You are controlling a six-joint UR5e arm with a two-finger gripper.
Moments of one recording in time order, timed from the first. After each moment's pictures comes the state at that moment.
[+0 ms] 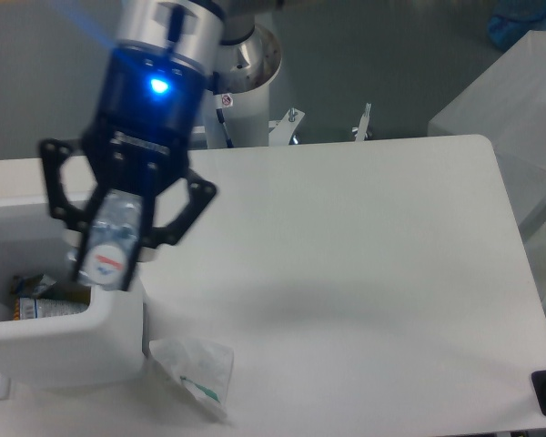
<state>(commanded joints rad) 2.20 -1.84 -1.20 -0.70 1.06 -0.12</state>
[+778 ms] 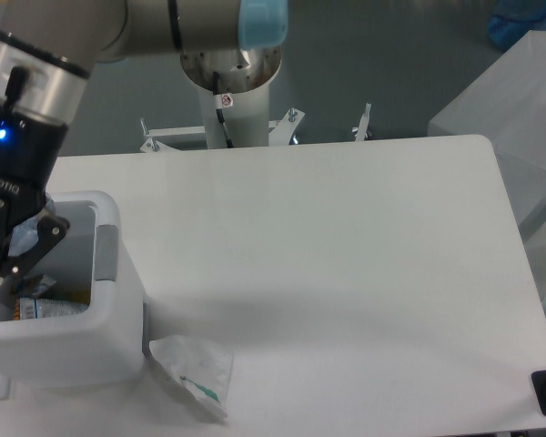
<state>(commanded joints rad) 2.09 -1.91 -1.22 -0.70 1.06 -0.10</state>
